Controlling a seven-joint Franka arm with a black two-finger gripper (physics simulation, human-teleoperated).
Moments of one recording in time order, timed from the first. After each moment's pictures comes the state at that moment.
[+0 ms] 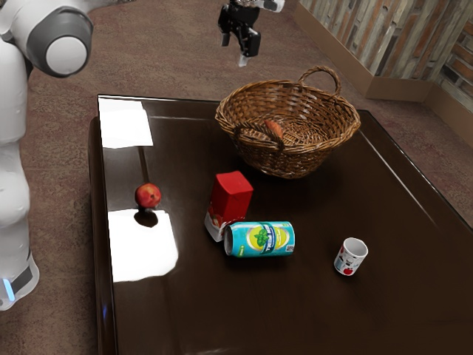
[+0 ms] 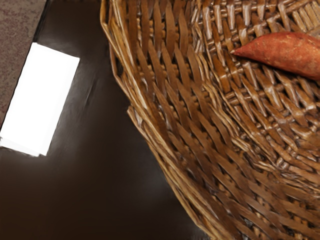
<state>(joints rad) 0.25 0.09 0.13 -1.33 0.11 1.52 0.07</state>
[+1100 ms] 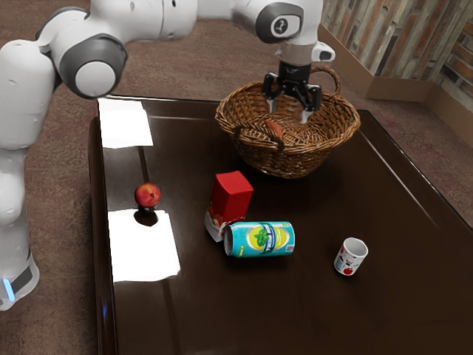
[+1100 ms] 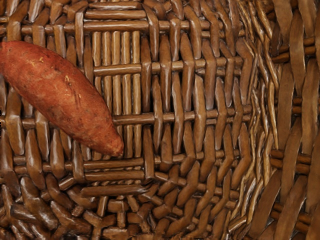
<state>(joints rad) 0.10 0.29 0.11 -1.30 -0.16 1.71 -0.61</state>
